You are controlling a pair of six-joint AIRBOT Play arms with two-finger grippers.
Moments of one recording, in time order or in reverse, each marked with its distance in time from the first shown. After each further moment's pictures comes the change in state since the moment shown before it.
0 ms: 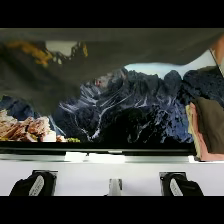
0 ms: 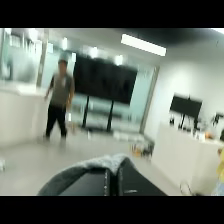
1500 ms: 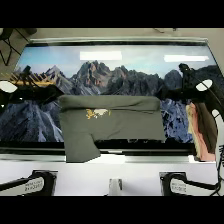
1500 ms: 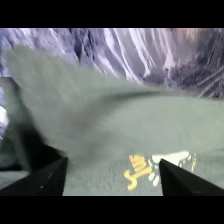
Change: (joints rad) left arm -0.162 -0.681 -0.643 0.111 -0.217 -0.046; right arm -0.001 -0.703 -0.478 -0.110 0.068 0.106
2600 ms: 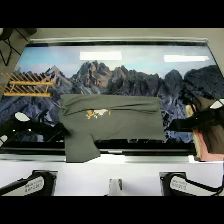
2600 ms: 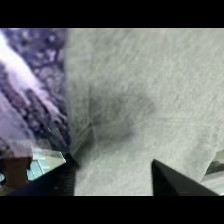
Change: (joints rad) left arm 0.066 0.084 -0.509 0.048 -0.152 0.029; right arm -0.266 0.056 -0.217 -0.215 0.469 -0.100
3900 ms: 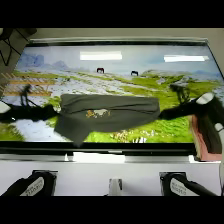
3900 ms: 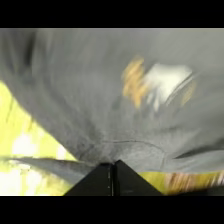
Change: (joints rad) left arm -0.029 0.282 0.343 -0.047 0.010 0.008; right arm 0.233 0.157 0.112 0.143 -0.244 -0.024
